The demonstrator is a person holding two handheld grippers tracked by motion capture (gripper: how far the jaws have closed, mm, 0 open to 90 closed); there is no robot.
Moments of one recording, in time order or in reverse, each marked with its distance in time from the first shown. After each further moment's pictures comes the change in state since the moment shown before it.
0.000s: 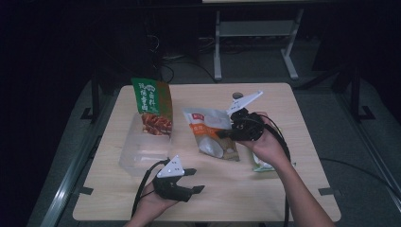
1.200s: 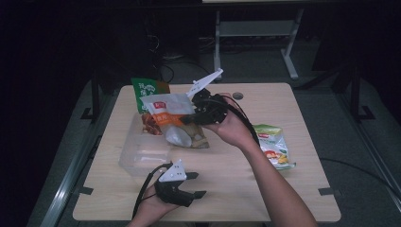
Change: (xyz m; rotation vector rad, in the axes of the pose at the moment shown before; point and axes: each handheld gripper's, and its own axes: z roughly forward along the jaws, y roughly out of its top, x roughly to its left) left arm -0.008 -0.004 0.003 0.011 -0.035 0.021; right arm 0.027 0.092 0.031 -0.051 0.079 -0.136
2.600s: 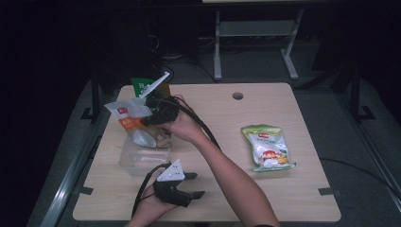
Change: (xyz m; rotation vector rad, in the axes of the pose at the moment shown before) left arm 0.004 -0.004 -0.002 -0.005 -0.012 -0.009; right arm 0.002 0.052 0.117 0.026 0.096 -0.002
